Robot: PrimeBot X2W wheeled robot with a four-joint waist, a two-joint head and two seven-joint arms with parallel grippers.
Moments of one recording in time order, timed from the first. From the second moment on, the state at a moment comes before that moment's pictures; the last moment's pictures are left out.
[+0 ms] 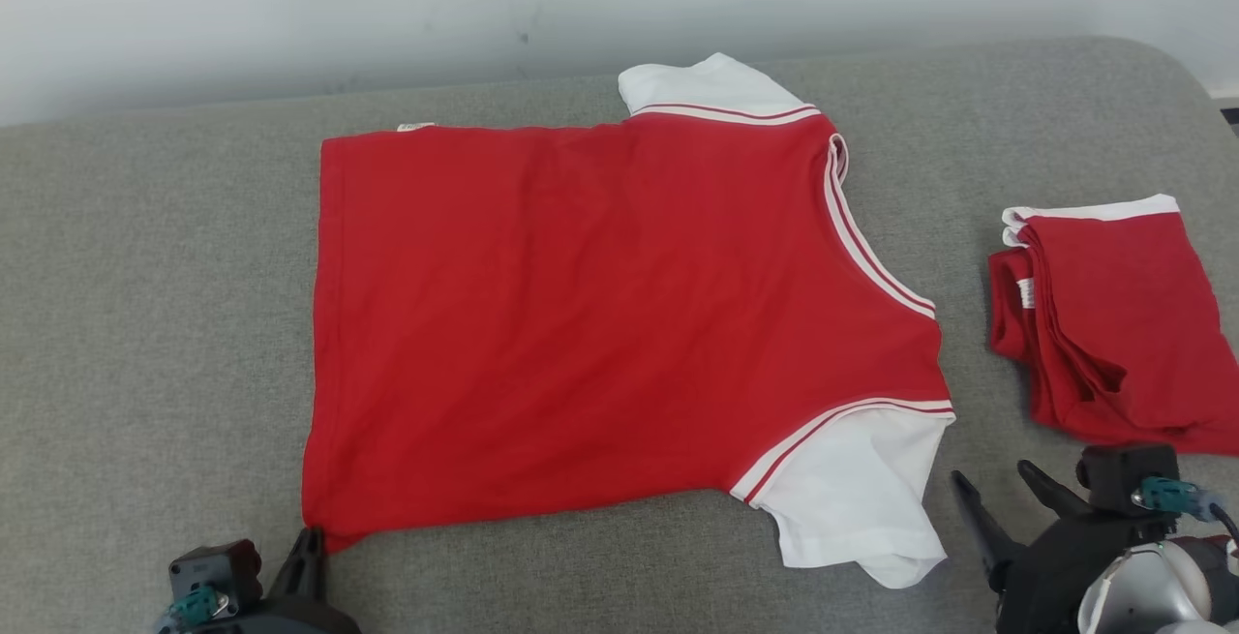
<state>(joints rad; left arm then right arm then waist) -0.06 0.12 -0.19 0.32 -0.26 0.12 0.06 0.03 -0.36 0.15 -0.02 0.47 -0.09 0.33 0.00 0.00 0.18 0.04</state>
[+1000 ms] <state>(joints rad) -0.07 0.11 -0.17 0.29 -0.26 0.12 0.09 -0.03 -0.31 0.26 0.06 0.44 -0.06 0.38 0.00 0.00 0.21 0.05</state>
